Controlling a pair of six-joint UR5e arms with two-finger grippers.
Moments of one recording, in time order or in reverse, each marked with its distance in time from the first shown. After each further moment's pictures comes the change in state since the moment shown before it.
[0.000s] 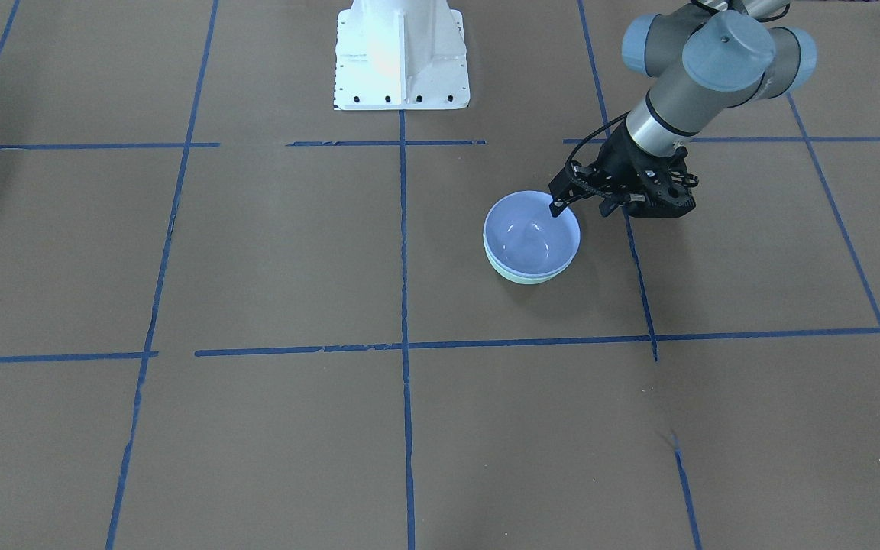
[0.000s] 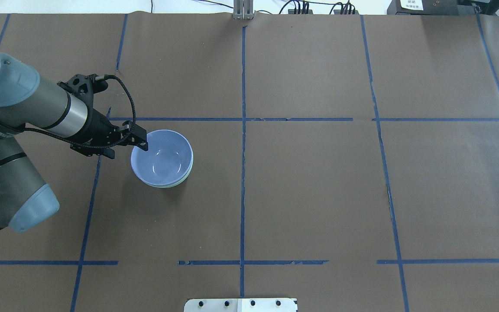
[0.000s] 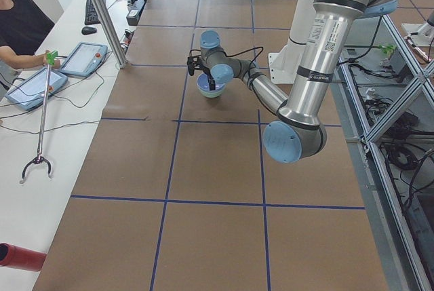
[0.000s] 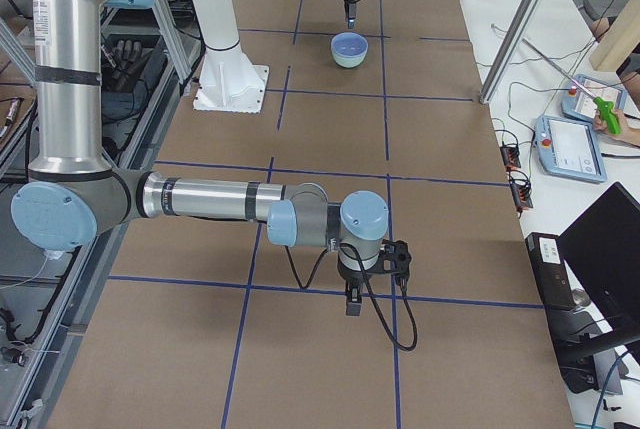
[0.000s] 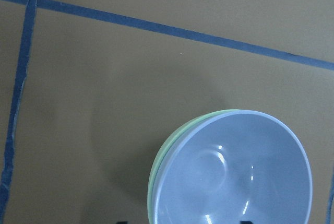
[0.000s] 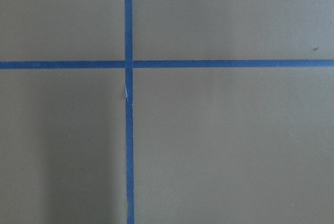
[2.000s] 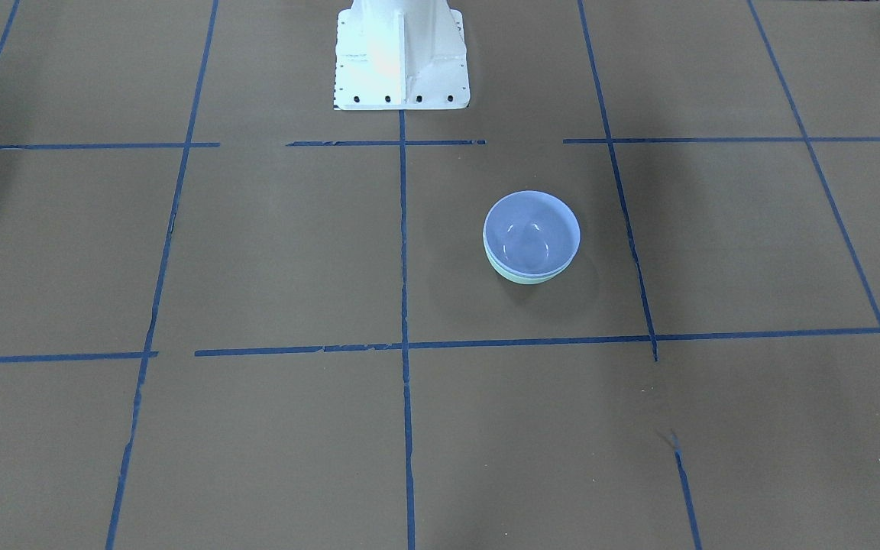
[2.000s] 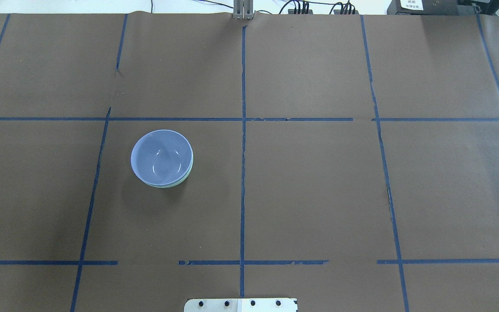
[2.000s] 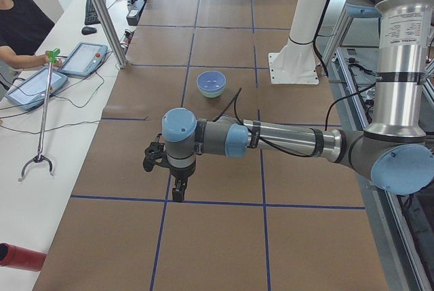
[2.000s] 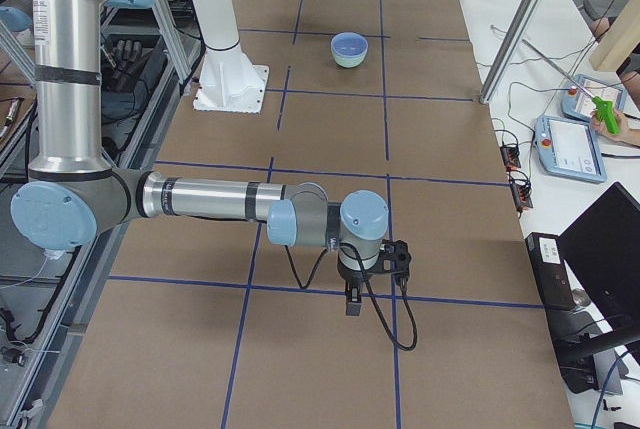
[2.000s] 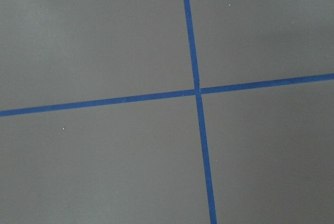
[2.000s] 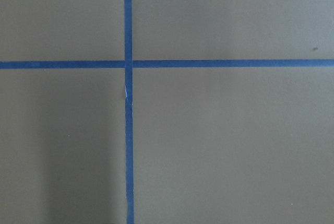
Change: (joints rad) left arm -0.828 0.339 0.169 0.362 -0.118 1.318; right arm 0.000 0.000 0.000 -0.001 0.000 0.000
